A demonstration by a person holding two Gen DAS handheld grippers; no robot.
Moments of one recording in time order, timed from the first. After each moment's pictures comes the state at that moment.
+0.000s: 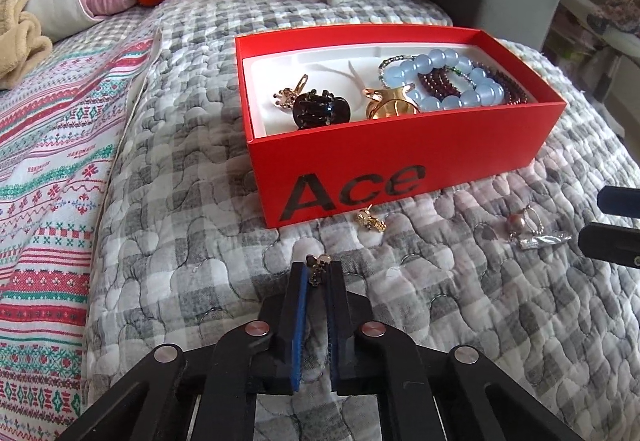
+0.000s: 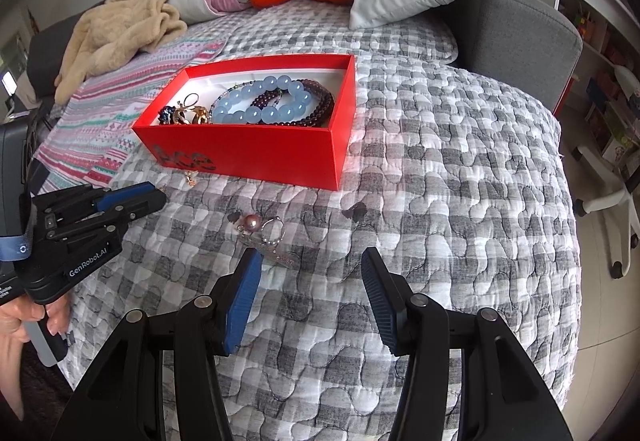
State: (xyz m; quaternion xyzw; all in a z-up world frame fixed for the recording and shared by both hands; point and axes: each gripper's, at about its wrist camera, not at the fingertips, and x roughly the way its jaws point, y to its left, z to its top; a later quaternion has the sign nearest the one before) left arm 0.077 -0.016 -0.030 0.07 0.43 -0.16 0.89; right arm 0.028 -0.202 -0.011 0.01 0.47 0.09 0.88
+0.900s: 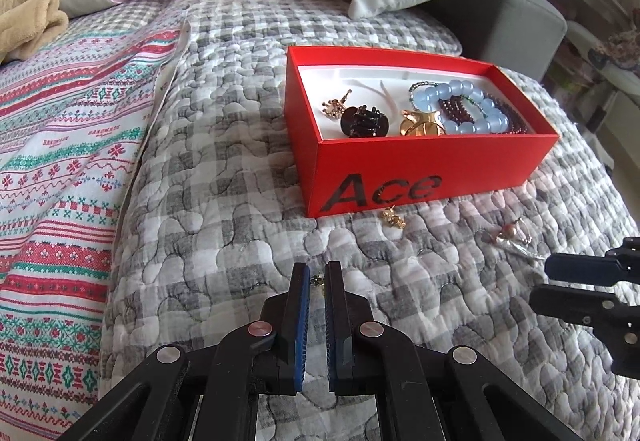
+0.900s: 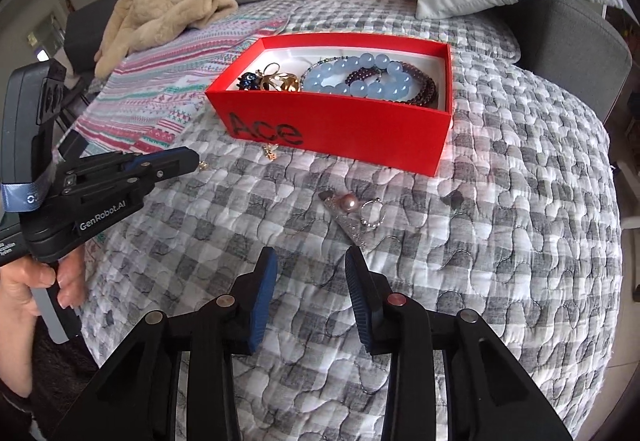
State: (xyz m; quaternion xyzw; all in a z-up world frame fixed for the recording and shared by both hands) left arm 0.070 0.017 -0.017 0.02 0.43 -0.17 0.89; right arm 0.022 -0.160 -0.021 0.00 0.49 0.16 0.86
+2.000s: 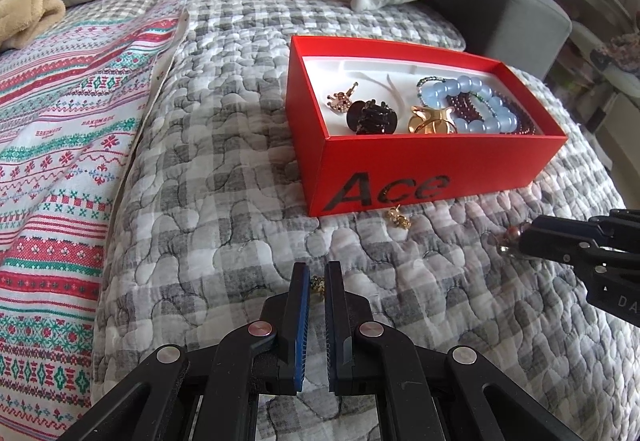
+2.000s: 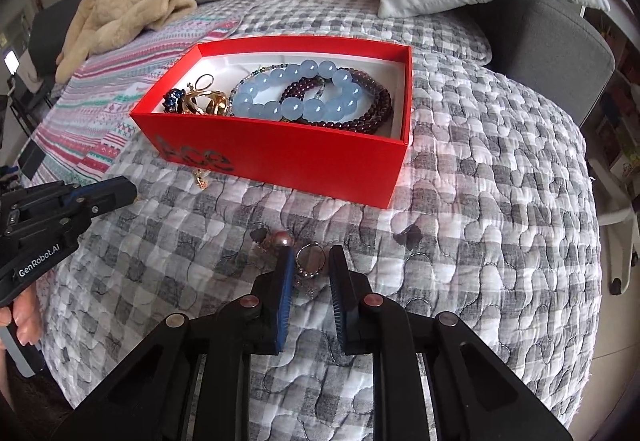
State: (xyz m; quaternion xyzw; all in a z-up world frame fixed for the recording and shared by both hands) left arm 0.077 0.017 -0.022 0.01 0.44 -0.17 0.88; right arm 0.056 -0.171 -0.028 -0.02 0.49 0.10 0.87
